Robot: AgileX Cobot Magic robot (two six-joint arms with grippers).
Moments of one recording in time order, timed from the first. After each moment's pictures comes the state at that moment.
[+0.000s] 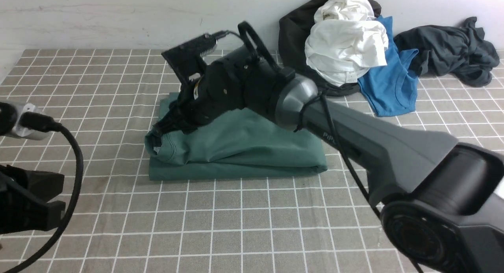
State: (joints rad) right arm 0.76 2.49 -2.29 0.07 0.77 -0.01; left arm 0.01 0.75 -0.67 -0.48 0.72 0.48
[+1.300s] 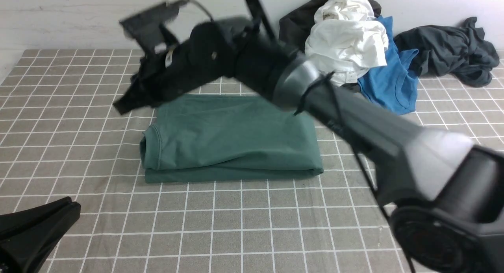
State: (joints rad) right arm 0.78 2.35 -2.47 0.27 0.90 -0.29; left arm 0.01 0.32 -0.39 -0.97 0.60 1.15
